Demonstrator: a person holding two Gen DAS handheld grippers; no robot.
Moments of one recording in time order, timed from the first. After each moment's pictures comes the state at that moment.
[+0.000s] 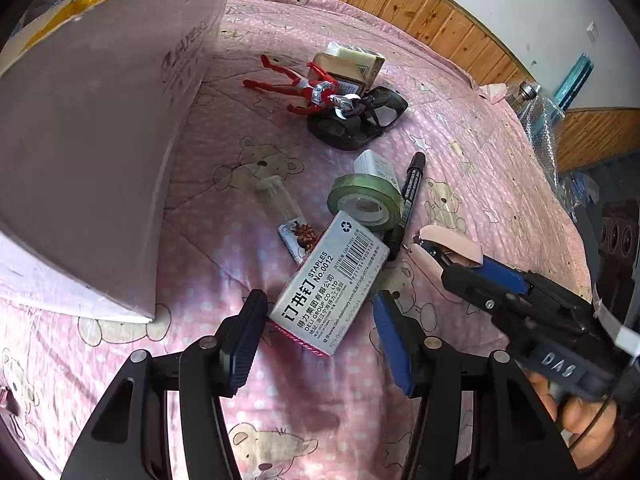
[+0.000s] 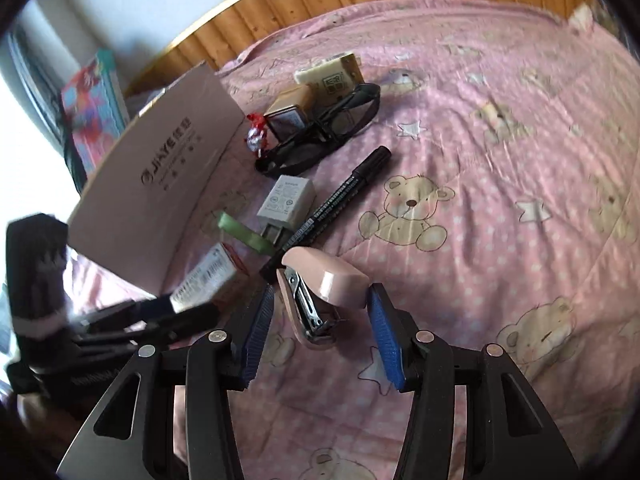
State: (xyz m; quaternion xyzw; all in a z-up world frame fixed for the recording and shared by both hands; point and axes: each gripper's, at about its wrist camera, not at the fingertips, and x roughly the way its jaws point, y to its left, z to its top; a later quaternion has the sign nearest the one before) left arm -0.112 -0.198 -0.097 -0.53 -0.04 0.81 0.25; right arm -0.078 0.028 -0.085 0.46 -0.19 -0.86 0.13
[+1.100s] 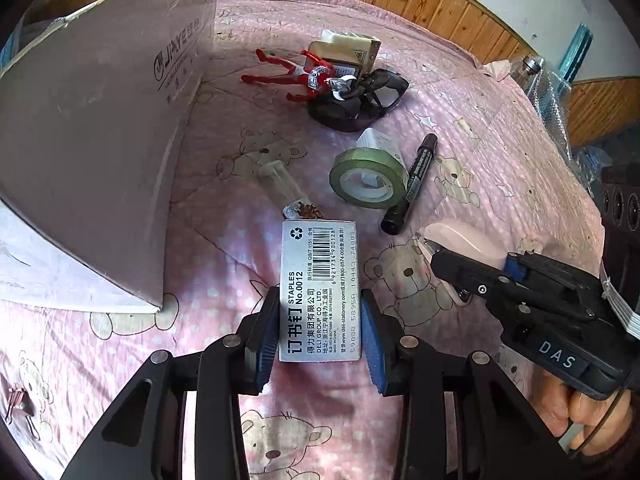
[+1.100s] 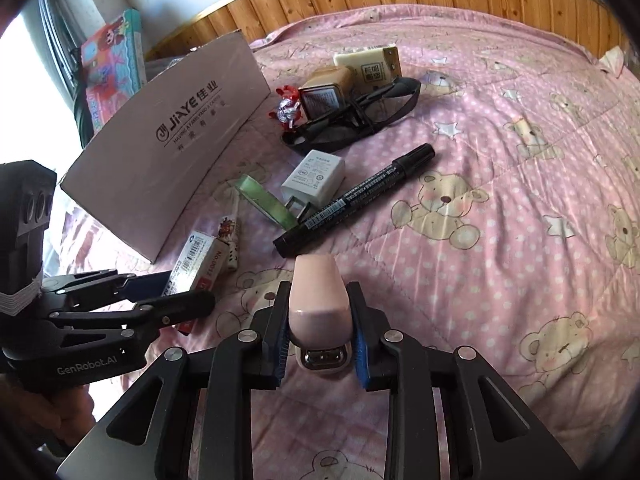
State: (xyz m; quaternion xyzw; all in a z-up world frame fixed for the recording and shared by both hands) left arm -0.100 -0.195 -0.097 -0.53 0.01 0.81 0.23; right arm -0.072 -0.010 -0.087 0.46 -0.08 -0.87 0.14
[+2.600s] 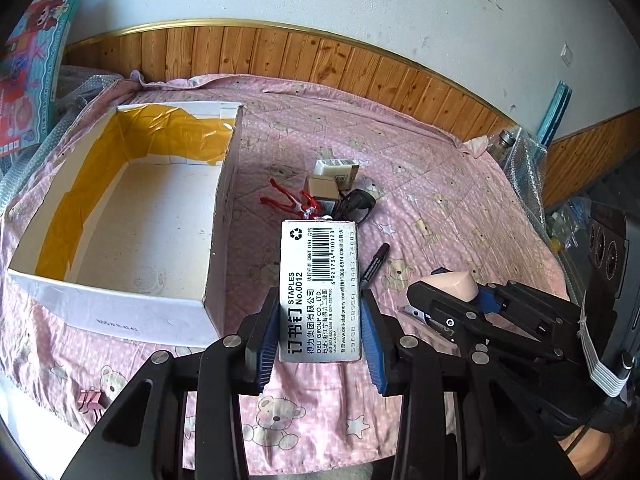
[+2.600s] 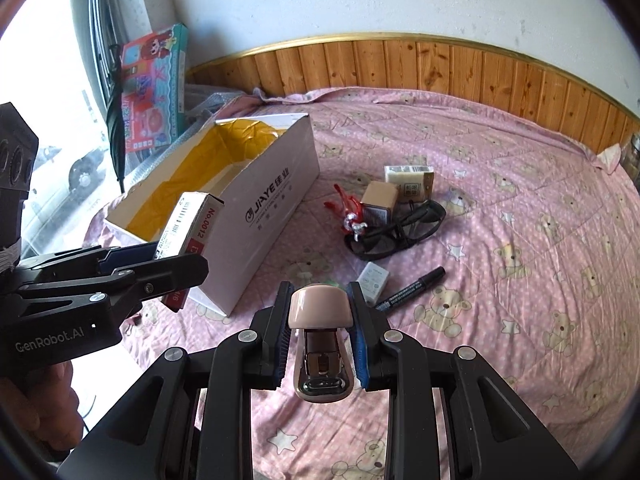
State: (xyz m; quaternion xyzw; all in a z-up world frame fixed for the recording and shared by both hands) left arm -0.078 -0.226 0.039 -0.43 -0.04 0.87 0.23; right arm -0.052 -0.058 0.039 0.39 -0.02 -0.91 0.15
